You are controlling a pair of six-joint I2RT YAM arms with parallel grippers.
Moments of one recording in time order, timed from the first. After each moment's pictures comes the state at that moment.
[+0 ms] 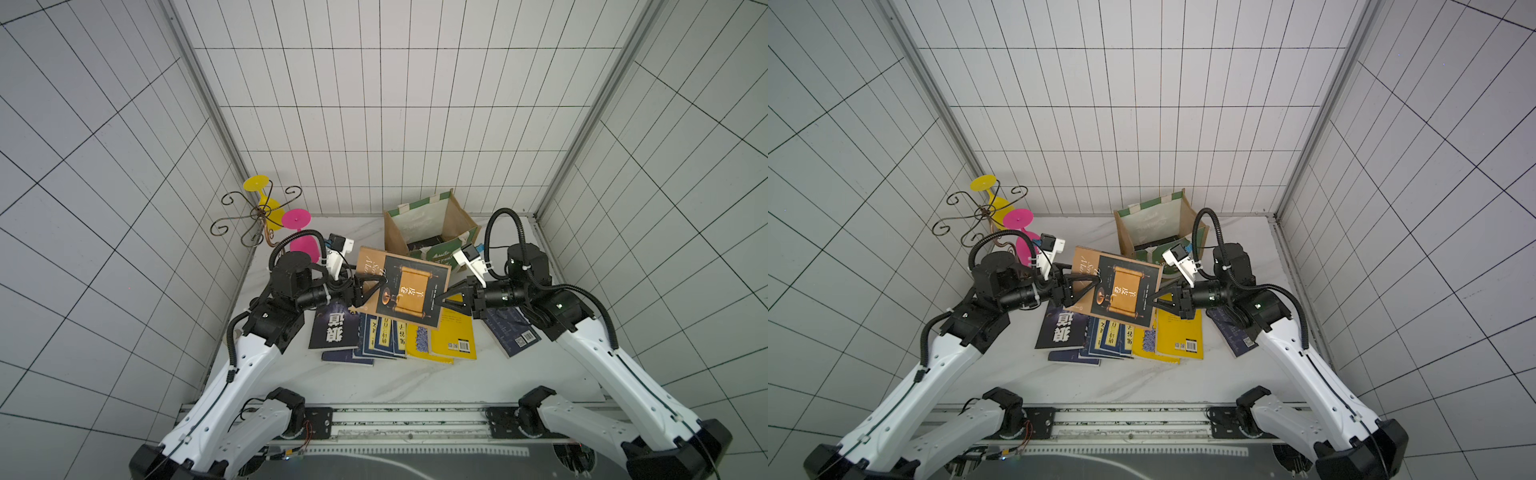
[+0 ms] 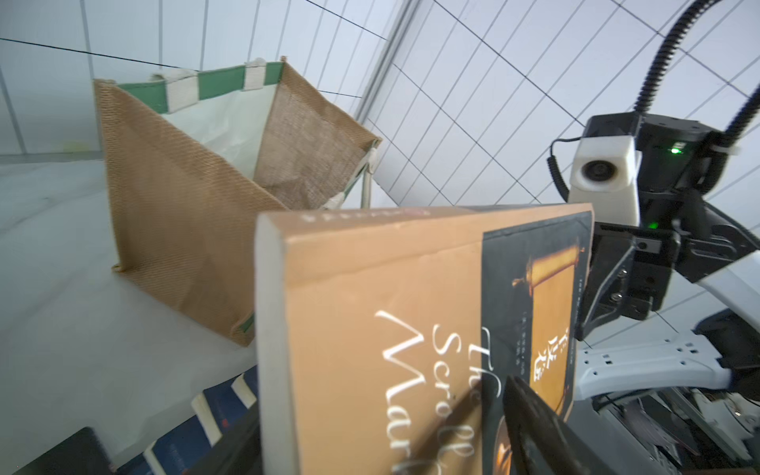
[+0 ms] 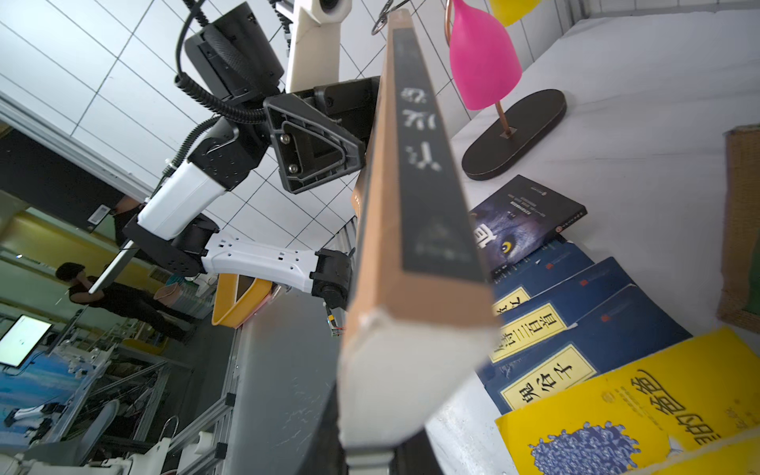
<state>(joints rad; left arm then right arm) -0.36 0.92 0.91 -0.23 0.75 -0.38 0.47 1.01 1.03 -0.45 -1.01 0.28</state>
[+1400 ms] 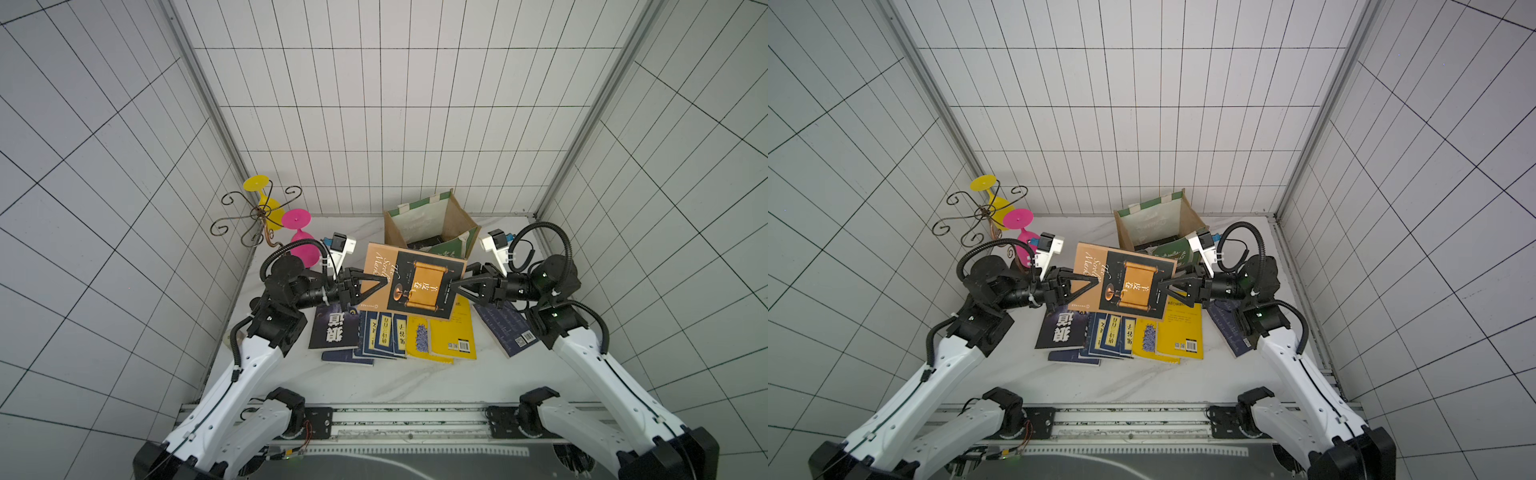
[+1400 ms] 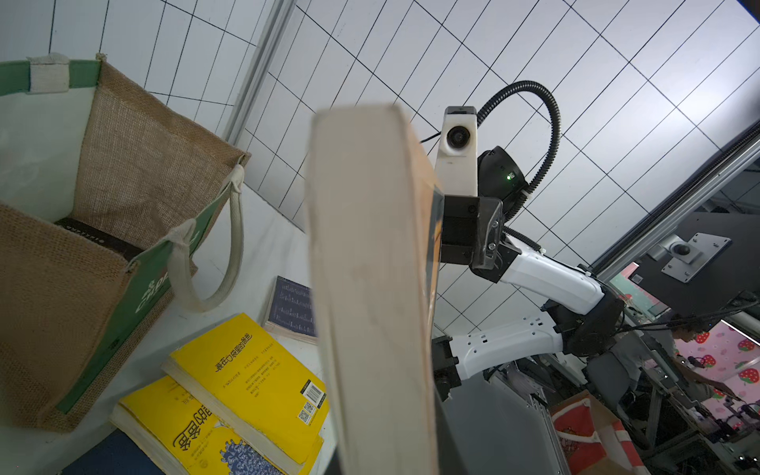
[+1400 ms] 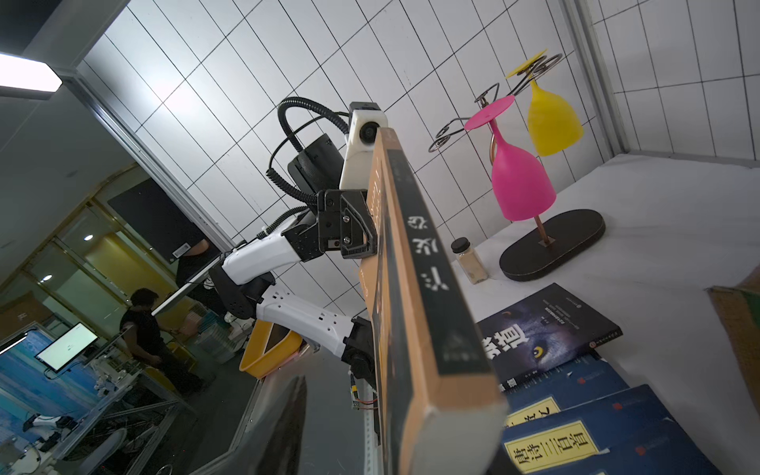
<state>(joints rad) -0.36 0.92 0.83 0.12 1.00 -0.65 0.34 0.96 0.78 0.45 -1.16 0.82</state>
